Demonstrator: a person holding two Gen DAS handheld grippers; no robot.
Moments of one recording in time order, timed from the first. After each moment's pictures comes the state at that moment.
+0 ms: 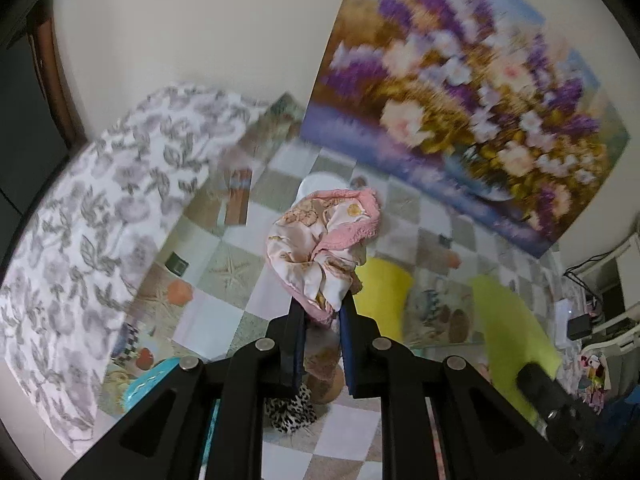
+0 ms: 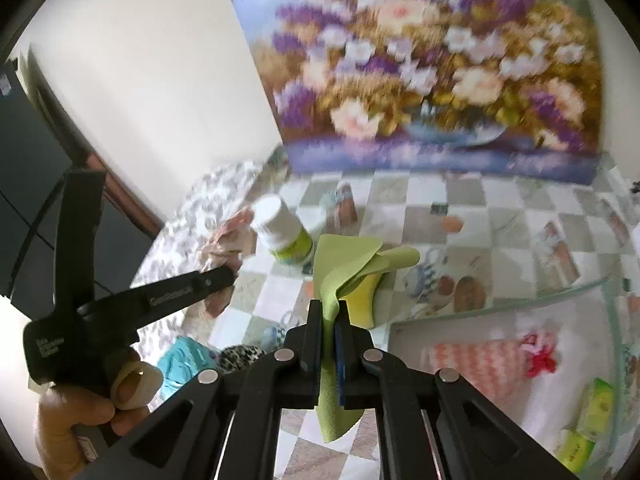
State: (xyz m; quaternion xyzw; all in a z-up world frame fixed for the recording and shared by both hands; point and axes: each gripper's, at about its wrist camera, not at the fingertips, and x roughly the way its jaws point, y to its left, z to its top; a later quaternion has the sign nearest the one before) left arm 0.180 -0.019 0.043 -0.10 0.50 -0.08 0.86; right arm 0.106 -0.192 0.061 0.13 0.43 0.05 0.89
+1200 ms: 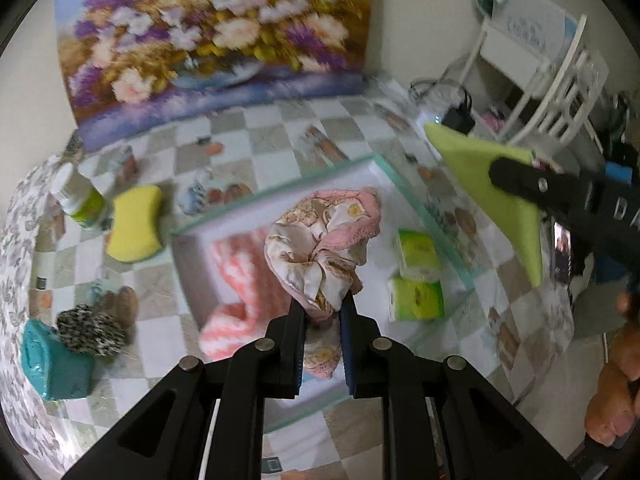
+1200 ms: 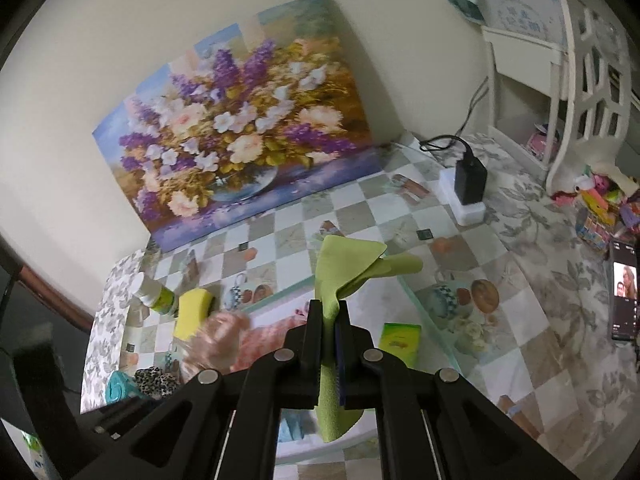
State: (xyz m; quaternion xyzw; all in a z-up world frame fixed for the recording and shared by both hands) left arm 0.017 -0.229 0.031 0.10 0.52 -0.31 0.79; right arm -0.038 -0.377 0.094 0.22 0.39 -0.16 0.88
